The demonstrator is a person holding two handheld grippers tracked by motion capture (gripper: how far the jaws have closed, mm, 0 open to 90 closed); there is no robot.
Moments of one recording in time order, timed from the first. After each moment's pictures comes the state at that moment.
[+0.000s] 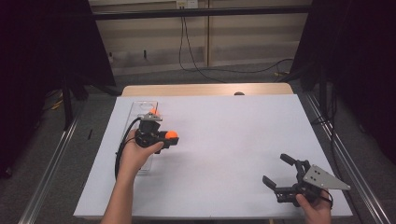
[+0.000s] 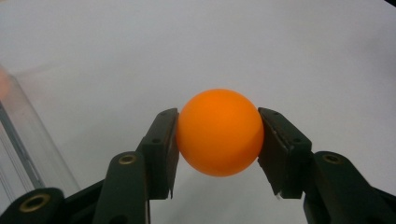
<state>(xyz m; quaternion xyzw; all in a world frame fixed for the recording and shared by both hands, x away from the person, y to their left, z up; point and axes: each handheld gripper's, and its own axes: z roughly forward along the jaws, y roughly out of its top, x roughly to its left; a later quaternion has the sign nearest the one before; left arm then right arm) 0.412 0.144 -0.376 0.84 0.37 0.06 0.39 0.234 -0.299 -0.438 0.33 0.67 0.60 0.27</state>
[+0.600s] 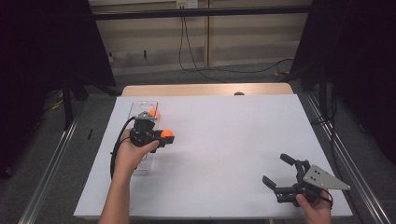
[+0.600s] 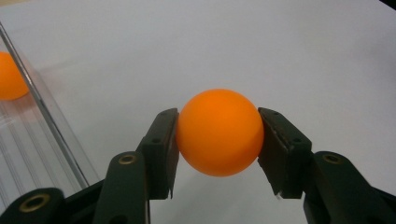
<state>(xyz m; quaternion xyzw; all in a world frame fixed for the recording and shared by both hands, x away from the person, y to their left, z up) 0.413 0.156 -0.372 0.83 0.38 0.06 0.39 0.234 -0.298 -0.438 0.33 0.67 0.60 0.27</state>
